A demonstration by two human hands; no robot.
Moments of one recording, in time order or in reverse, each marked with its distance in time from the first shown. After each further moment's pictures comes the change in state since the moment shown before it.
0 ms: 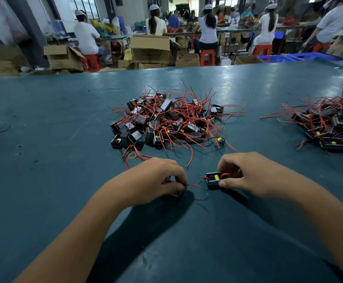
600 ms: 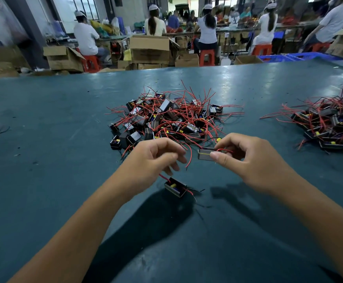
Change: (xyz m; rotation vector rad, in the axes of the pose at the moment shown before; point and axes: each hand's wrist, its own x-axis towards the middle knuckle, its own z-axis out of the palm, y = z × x) left_hand 0.002 0.011 -0.003 -0.740 0.401 -0.132; right_hand -0.004 -0.016 0.002 0.397 0.473 -0.143
